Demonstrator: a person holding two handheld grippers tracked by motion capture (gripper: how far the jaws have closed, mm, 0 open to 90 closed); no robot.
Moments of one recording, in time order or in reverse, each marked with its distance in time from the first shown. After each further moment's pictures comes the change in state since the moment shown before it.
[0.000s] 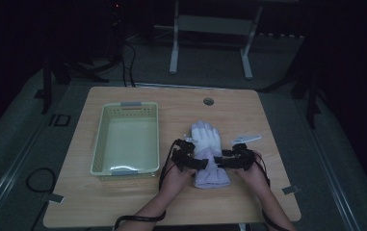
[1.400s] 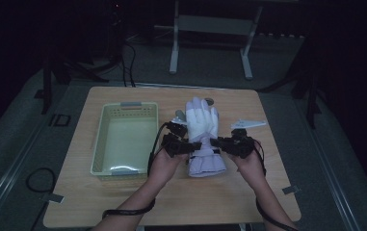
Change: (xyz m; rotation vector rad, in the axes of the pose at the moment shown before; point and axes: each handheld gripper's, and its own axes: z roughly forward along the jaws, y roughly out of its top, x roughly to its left) left arm 0.003 0.047 -0.096 -0.075 -0.127 0.033; right arm 0.045 0.068 -0.042 -0.148 0.040 0.001
